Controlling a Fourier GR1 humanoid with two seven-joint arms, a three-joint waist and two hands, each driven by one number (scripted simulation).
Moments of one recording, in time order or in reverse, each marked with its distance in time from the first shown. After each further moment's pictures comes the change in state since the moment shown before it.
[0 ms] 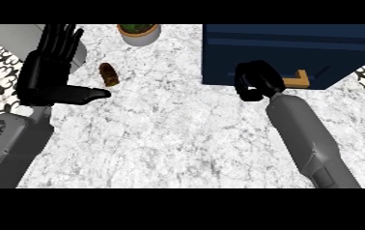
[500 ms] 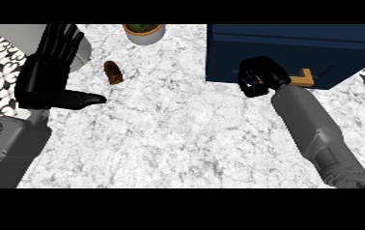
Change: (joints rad) left arm 0.024 -0.004 0.021 0.007 0.012 -0.078 -0.014; right arm -0.139 -0.029 -0.089 0.261 -0.056 0.061 -0.134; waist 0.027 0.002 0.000
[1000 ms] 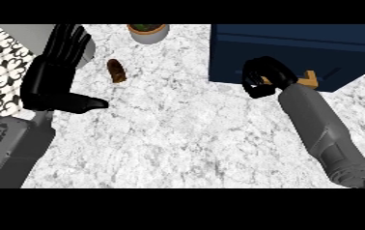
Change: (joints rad) left arm 0.001 -0.016 -0.009 -0.007 0.005 -0.042 0.003; right arm -0.017 -0.031 -0.045 0.055 -0.051 0.074 -0.117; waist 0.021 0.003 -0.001
